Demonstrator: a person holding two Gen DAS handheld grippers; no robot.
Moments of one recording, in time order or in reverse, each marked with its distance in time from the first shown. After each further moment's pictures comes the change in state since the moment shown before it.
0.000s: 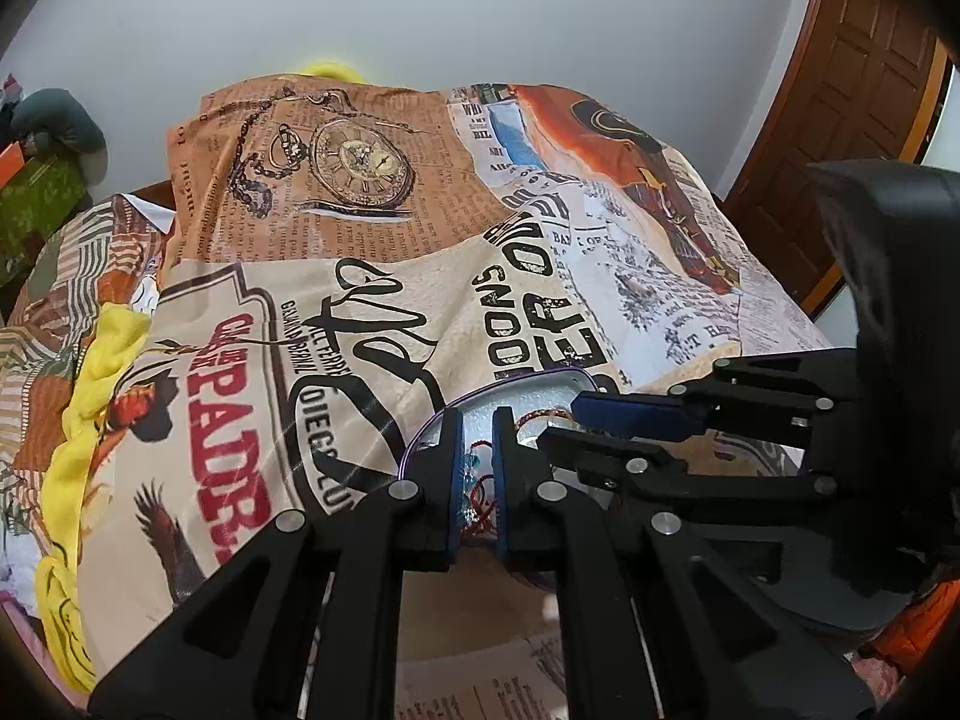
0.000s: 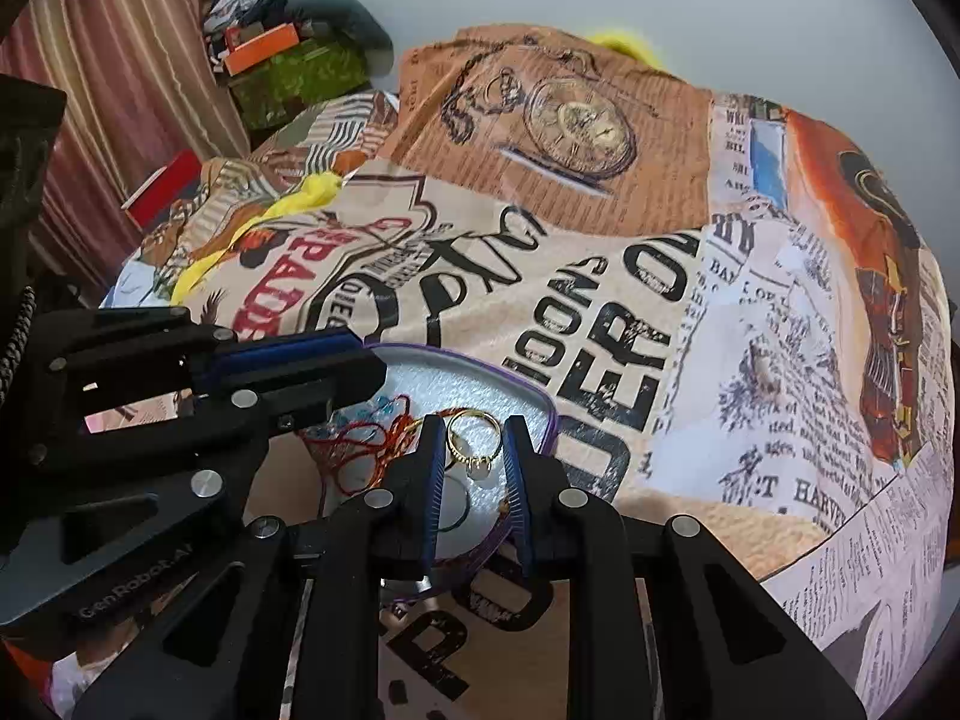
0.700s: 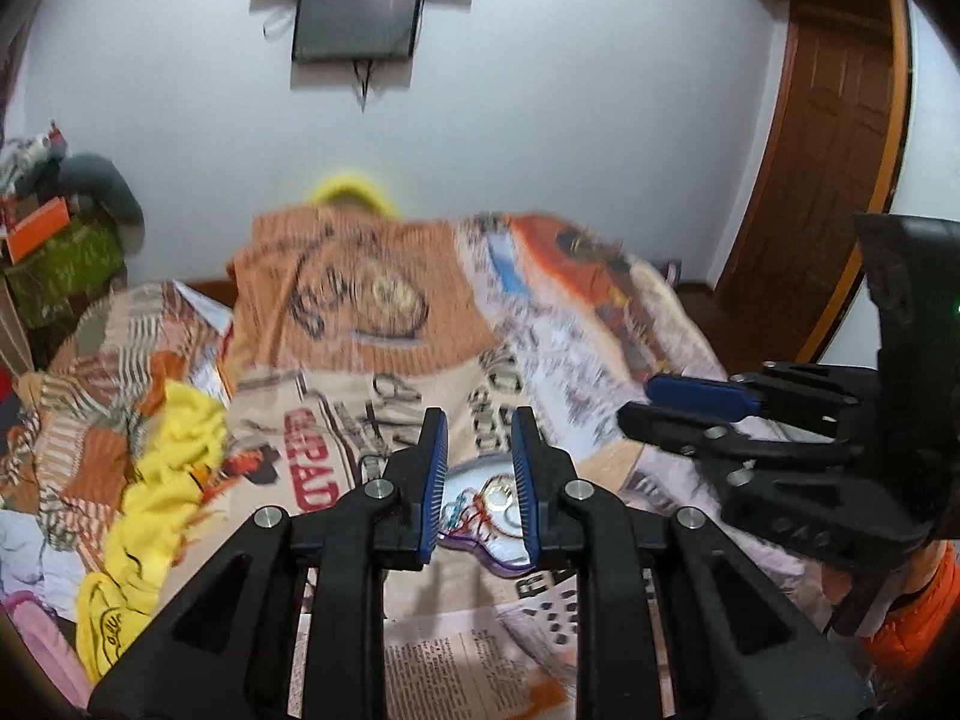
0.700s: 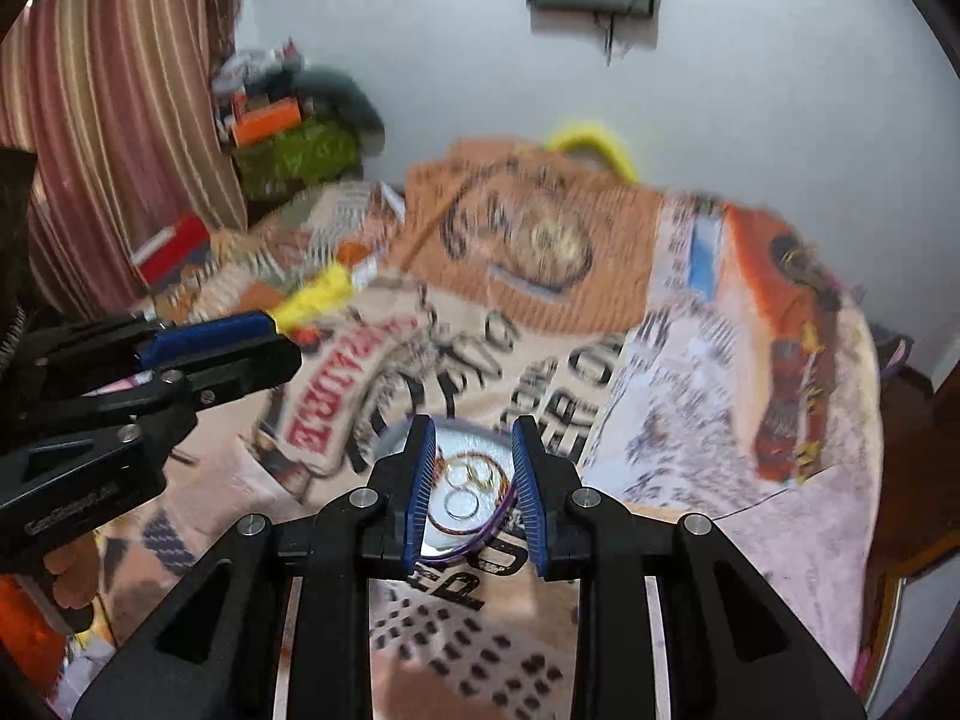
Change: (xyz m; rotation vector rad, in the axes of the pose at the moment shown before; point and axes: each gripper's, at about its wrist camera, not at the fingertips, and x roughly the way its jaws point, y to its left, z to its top) left arm -0.153 -0.020 0.004 0.008 -0.286 0.024; right arm -0.123 0.026 -0.003 -0.007 -0.245 -0.082
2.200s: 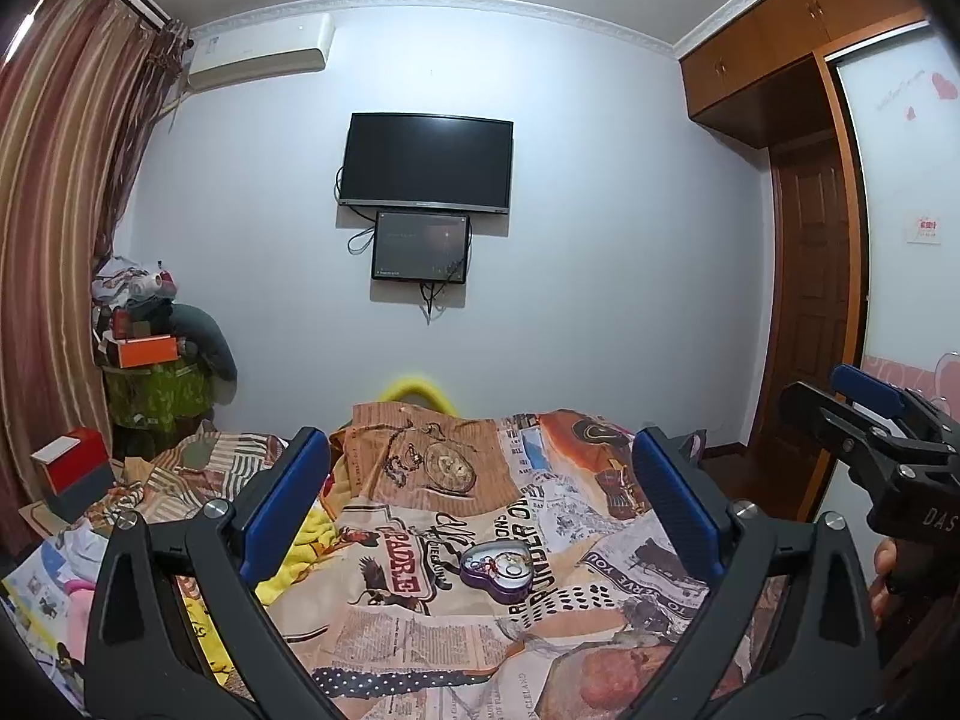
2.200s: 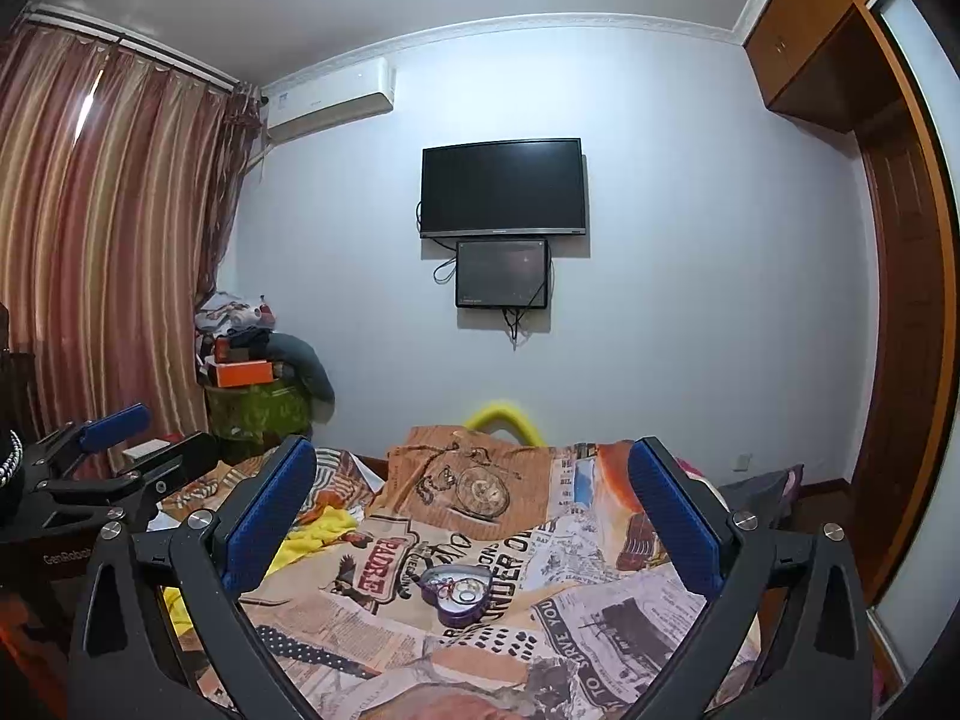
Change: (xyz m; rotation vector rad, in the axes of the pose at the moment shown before) left arm -0.249 -0.050 -0.070 0.006 -0.497 0.153; right arm -0.254 0.104 -0.080 0.031 -0.670 -0.241
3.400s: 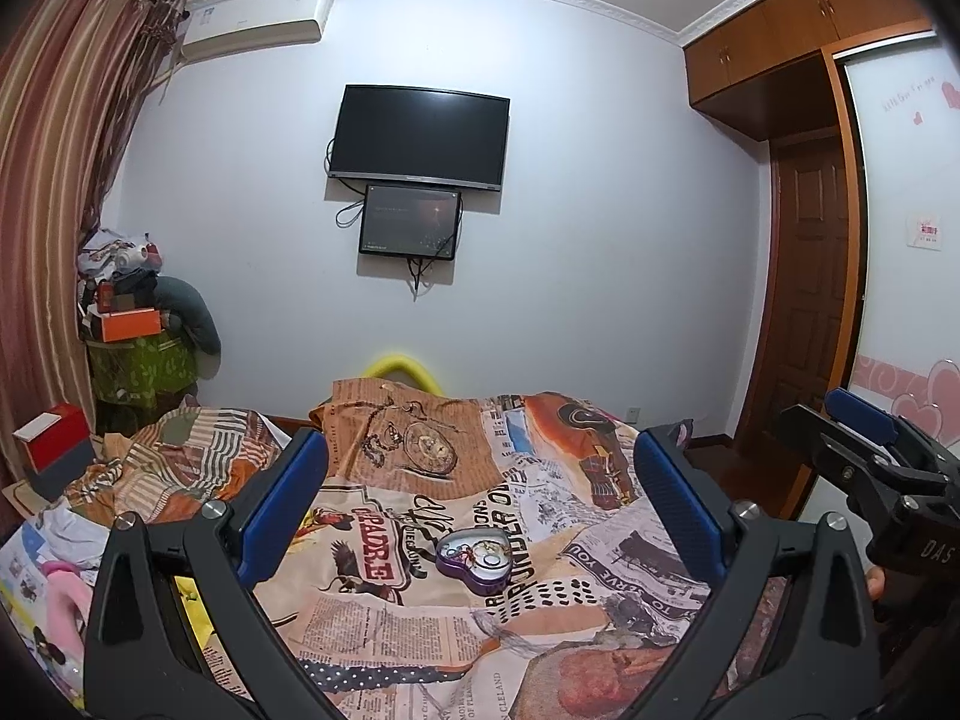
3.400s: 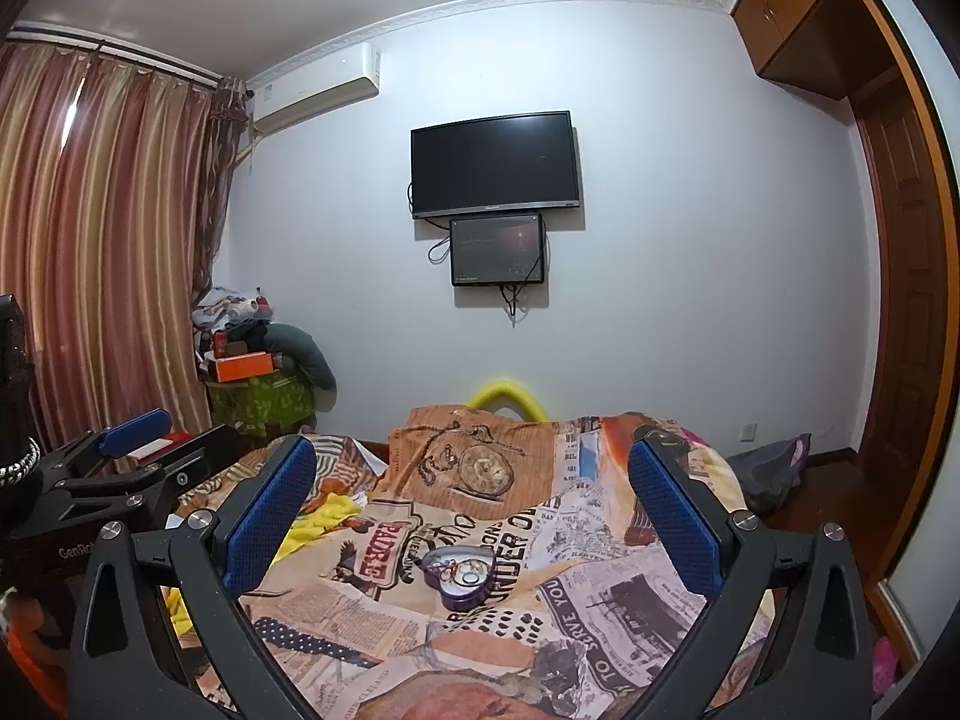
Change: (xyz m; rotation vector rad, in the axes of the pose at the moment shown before) left arm 0.022 0.002 -0.004 -0.030 0.053 -0.036; right arm 0.000 -0.011 0.001 0.050 0.058 0.007
